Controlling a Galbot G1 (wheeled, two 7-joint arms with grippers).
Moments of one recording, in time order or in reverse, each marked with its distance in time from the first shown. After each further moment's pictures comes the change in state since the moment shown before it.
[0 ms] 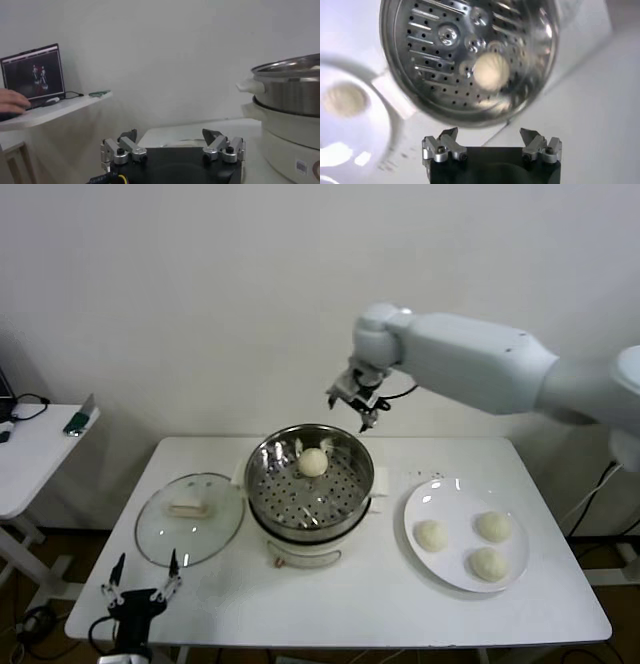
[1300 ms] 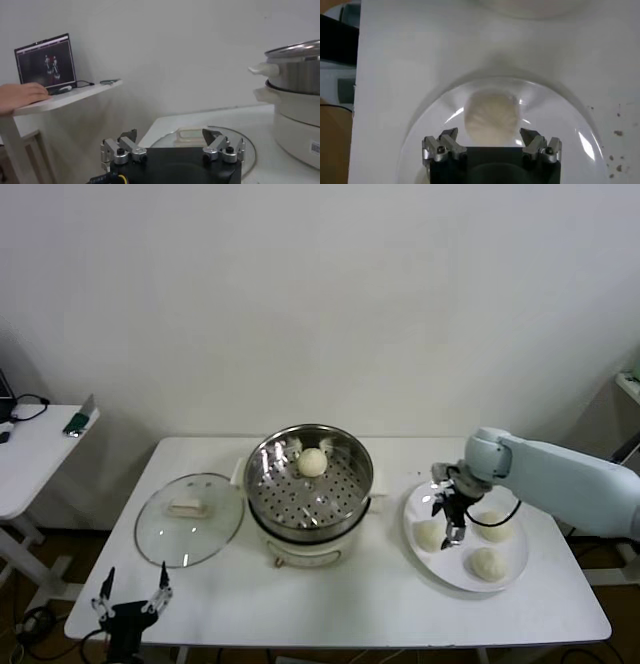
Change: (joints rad) left arm 0.014 -0.011 -0.024 0.041 -0.005 -0.015 -0.019; right arm -0.501 -0.282 0.153 0.010 0.011 -0.272 0.004
